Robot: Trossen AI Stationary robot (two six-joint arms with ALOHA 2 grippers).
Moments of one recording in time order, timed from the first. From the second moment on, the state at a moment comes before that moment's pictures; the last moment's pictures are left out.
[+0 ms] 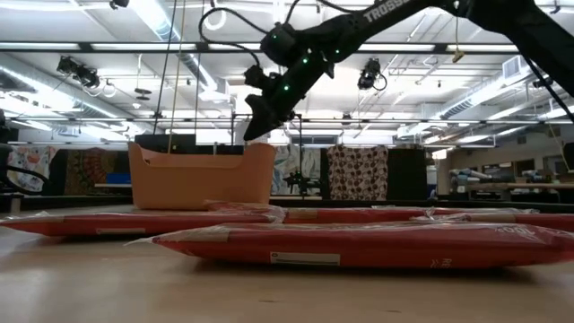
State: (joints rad) left arm 0.30 0.59 0.96 -0.31 -0.03 -0.63; right arm -0.37 2.11 1.80 -0.35 0.11 -0.25
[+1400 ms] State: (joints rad) left arm 0.30 0.70 0.96 -0.51 -0.03 -0.51; right arm -0.42 1.47 1.13 -0.92 -0.13 0.22
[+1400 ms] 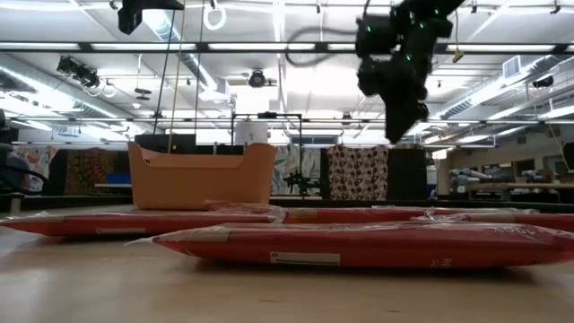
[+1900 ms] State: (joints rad) left arm 0.30 0.71 0.96 -0.51 -0.05 -0.55; right arm -0.54 1.47 0.84 -0.83 -0.28 0.14
